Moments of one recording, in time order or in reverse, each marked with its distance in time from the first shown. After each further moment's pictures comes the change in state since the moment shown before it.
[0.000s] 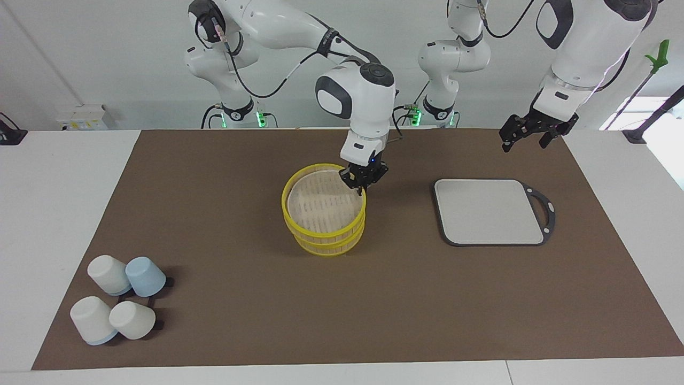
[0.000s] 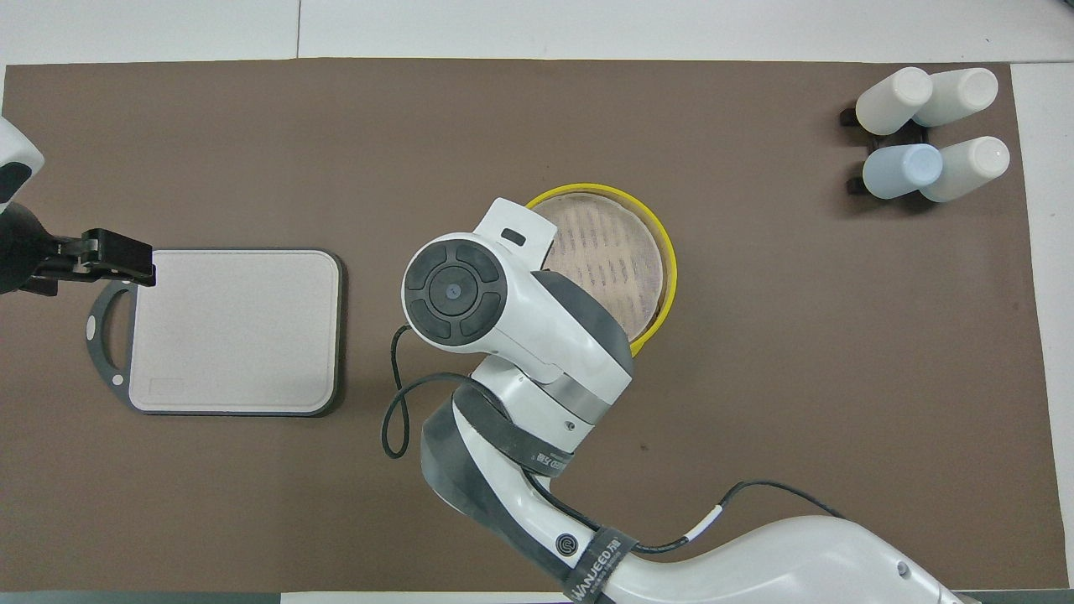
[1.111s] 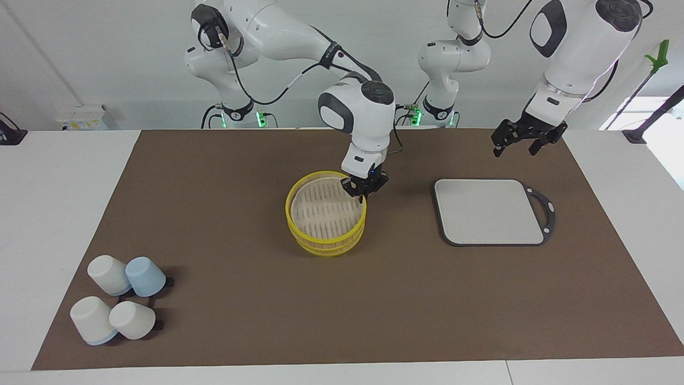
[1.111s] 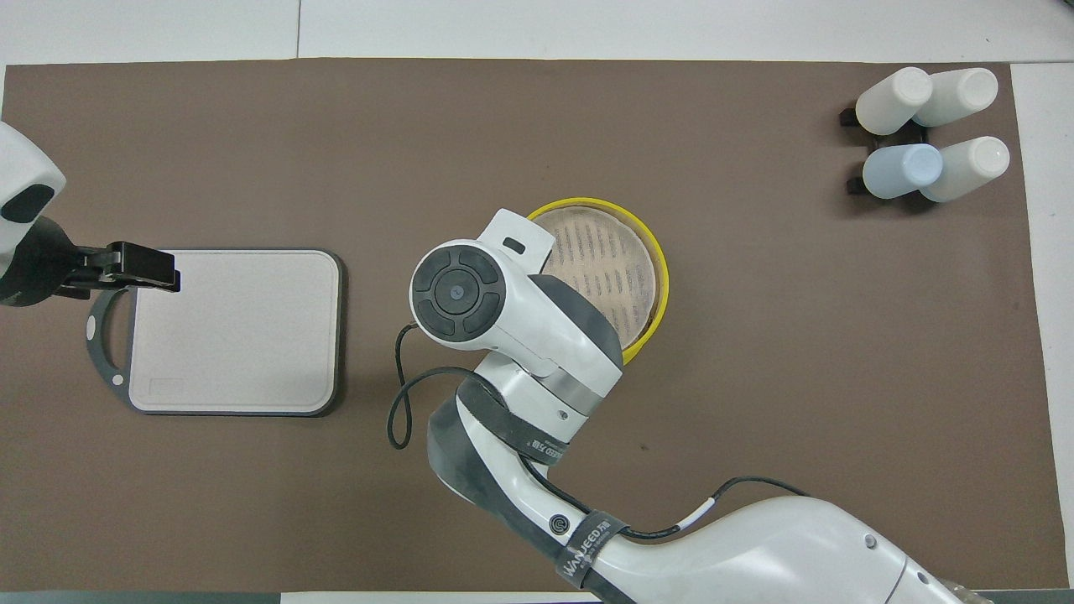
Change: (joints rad) left arm 0.011 -0.035 0.001 -0.100 -0.065 0.095 0.044; right arm 0.003 0.026 -0.006 -0.040 -0.001 0.042 0.049
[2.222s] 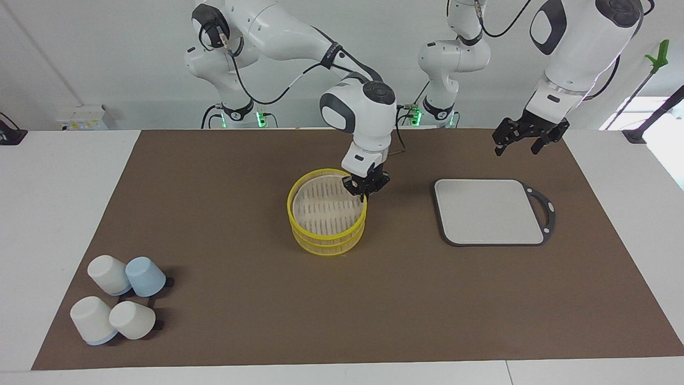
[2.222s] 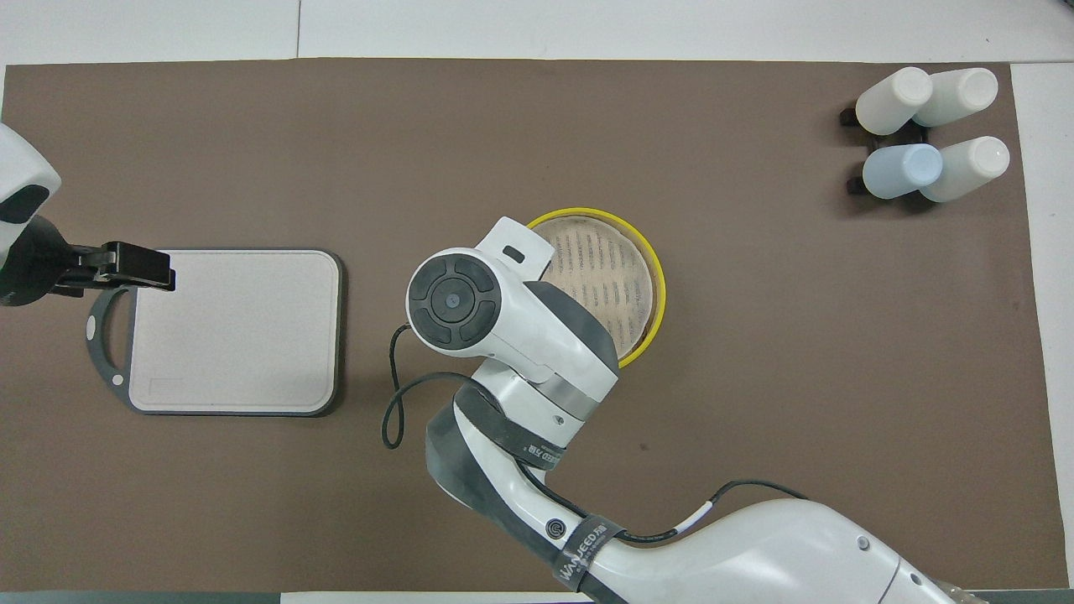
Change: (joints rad) left arm 0.000 -0.005 -0.002 0.005 0.013 0.001 0.010; right arm 0.006 -0.001 0.000 -0.015 0.000 0.020 0.078
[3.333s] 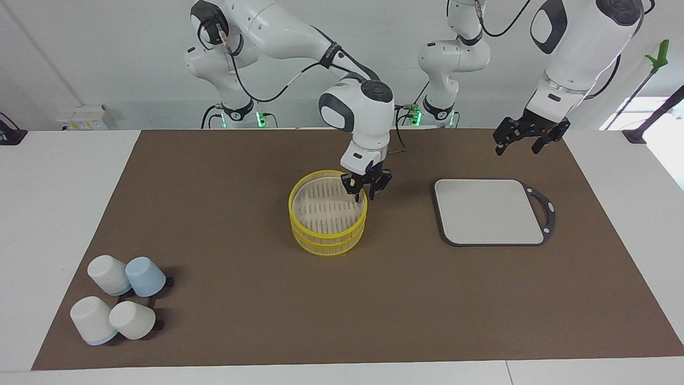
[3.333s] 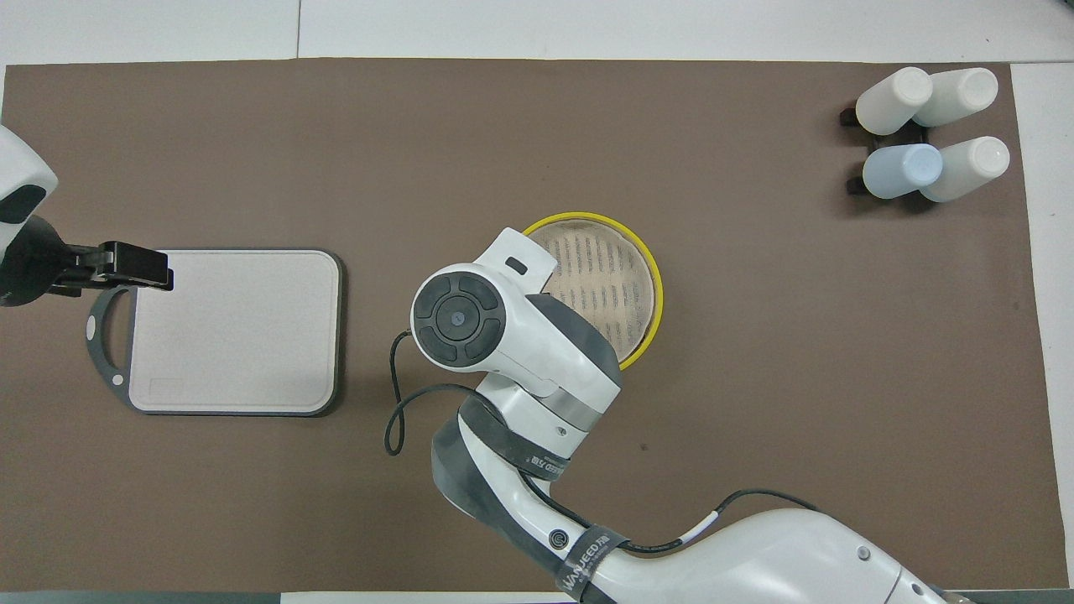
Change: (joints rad) left arm 0.000 -0.001 0.002 0.000 0.001 0.002 0.000; right arm 0.002 -0.025 -0.002 -0.056 -0.004 0.050 0.033
